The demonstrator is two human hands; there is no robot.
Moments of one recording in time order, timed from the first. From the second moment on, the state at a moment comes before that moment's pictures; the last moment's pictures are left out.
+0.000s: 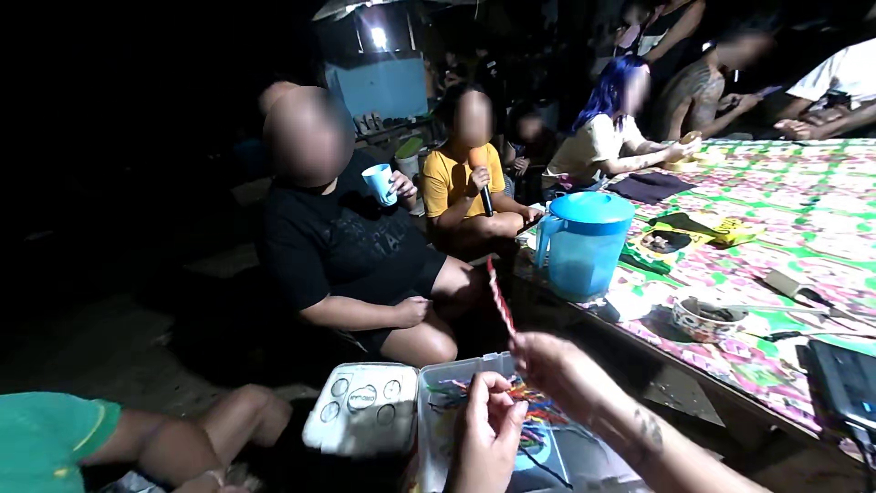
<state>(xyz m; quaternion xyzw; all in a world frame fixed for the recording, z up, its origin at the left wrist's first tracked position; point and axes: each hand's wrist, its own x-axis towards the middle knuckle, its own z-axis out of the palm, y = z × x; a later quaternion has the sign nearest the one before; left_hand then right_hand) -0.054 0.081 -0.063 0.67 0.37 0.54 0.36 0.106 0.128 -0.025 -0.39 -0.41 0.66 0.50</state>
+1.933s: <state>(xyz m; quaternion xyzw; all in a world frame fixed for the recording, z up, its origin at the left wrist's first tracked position) -0.030 0.082 -0.078 0.86 0.27 0.25 0.37 0.192 -0.003 -0.047 -0.38 -0.90 0.18 -0.08</state>
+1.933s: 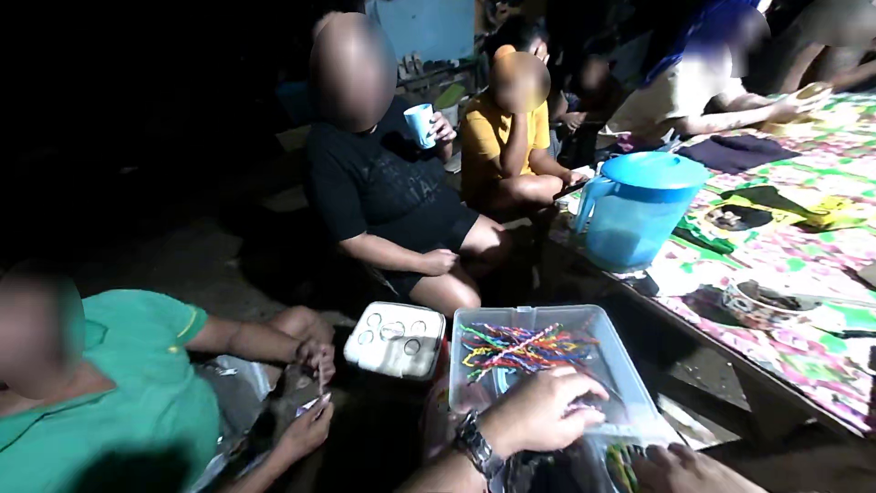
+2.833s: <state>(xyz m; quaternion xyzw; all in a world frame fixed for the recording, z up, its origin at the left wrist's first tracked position) -0.020 0.072 -0.057 0.57 0.22 0.56 0.56 0.130 0.075 -0.045 -0.29 -0.66 0.28 0.63</state>
